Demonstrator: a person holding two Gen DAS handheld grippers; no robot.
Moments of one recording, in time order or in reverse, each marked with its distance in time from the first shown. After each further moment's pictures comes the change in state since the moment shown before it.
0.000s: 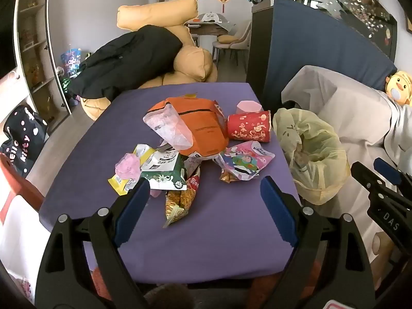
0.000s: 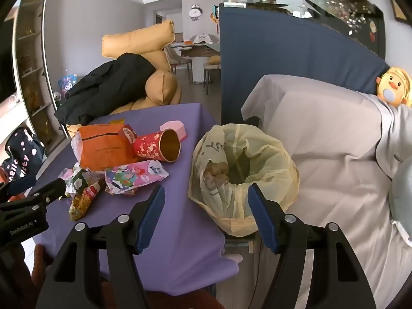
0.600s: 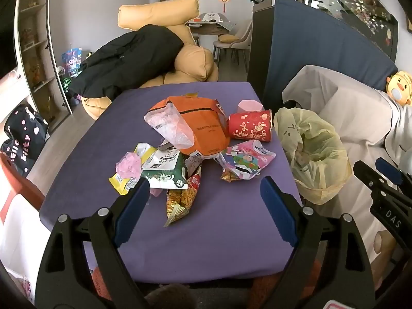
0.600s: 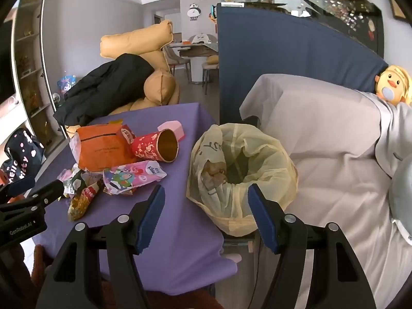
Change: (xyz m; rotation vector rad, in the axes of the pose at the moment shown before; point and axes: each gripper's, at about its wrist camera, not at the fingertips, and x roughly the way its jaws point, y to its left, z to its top) left arm 0.000 0.000 0.000 0.007 0.000 0.005; right arm 0.000 -0.003 0.000 0.002 0.000 -0.004
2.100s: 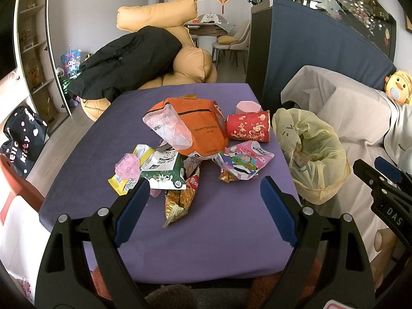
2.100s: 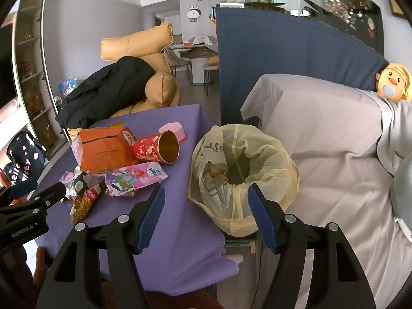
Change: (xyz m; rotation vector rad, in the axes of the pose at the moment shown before) left arm -0.001 0.000 -0.003 0.004 -0.008 -0.002; right arm -0.004 -0.001 -0.002 0.011 -0.016 0.010
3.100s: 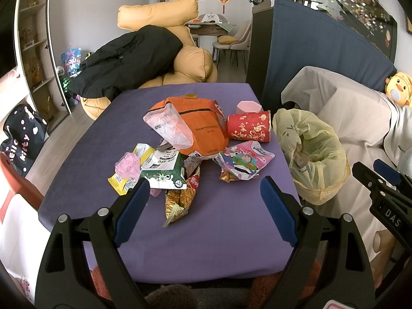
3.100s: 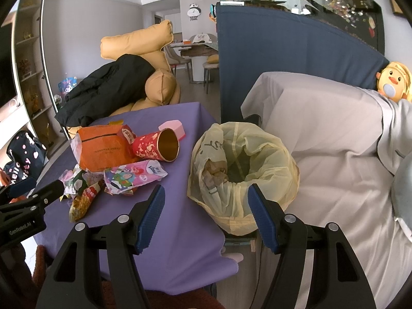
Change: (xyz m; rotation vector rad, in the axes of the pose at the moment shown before) left arm 0.000 0.000 0.000 -0.001 0.000 -0.002; right arm 0.002 -0.001 -0.001 0.002 0.007 0.004
